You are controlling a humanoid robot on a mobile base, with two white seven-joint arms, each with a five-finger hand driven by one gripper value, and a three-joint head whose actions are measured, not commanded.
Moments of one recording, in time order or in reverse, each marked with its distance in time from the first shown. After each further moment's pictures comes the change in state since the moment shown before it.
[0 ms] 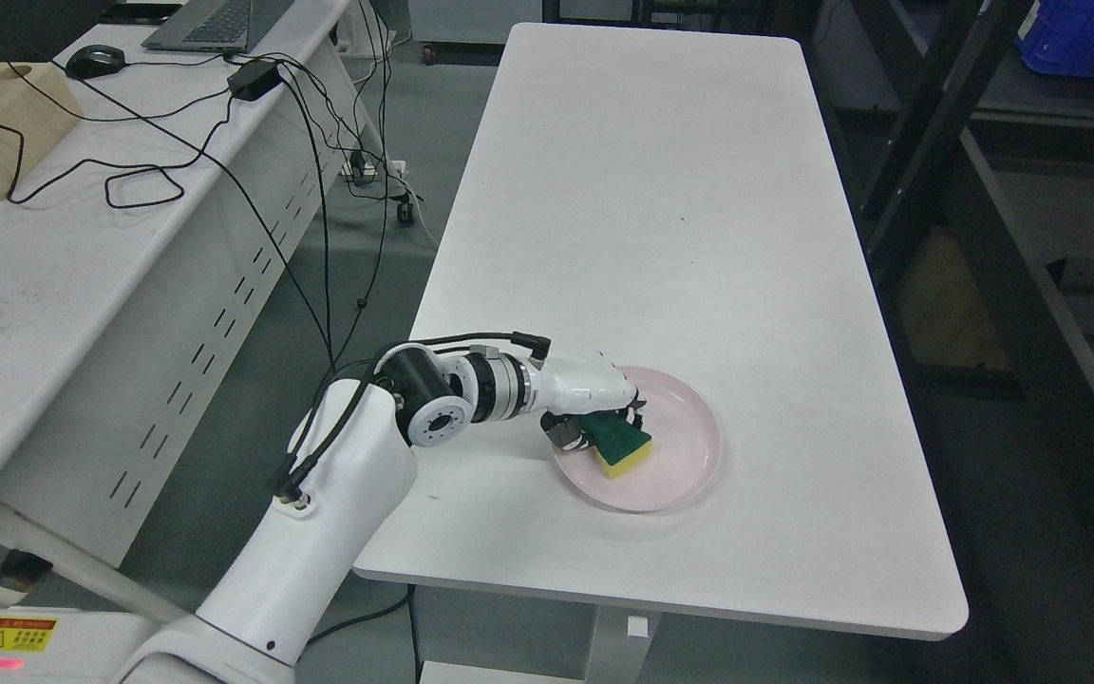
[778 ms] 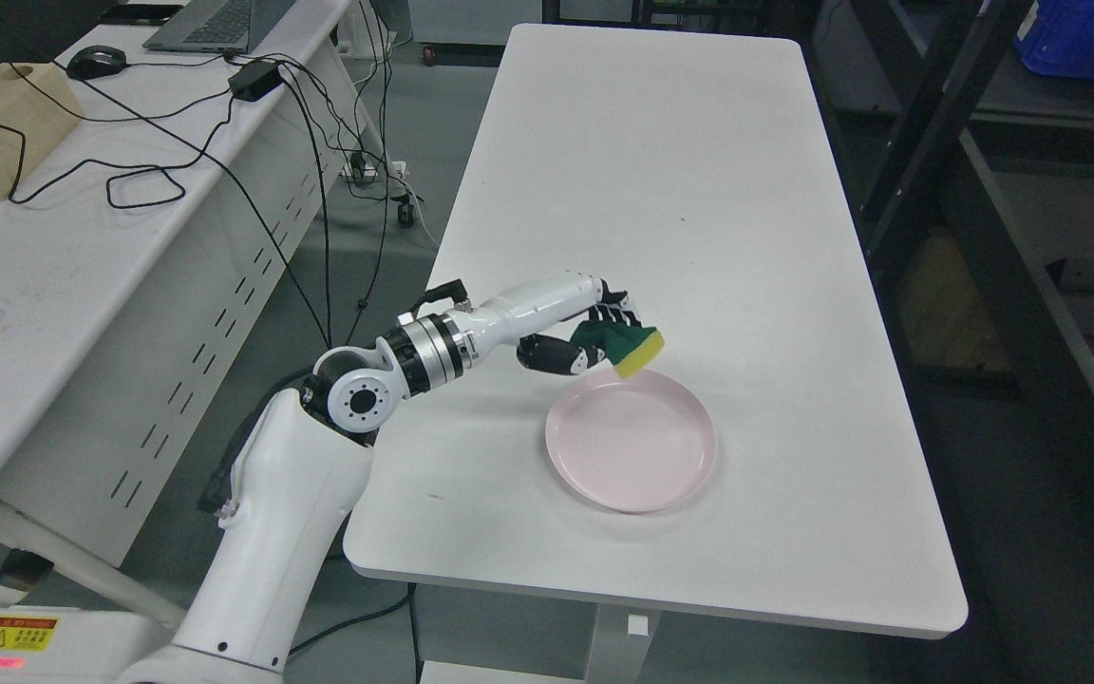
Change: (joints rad) left arm 0.040 -0.005 0.265 -0.028 0.512 -0.008 0.164; right arm 0.000 0.000 0.000 0.000 0.000 0.000 0.000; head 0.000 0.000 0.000
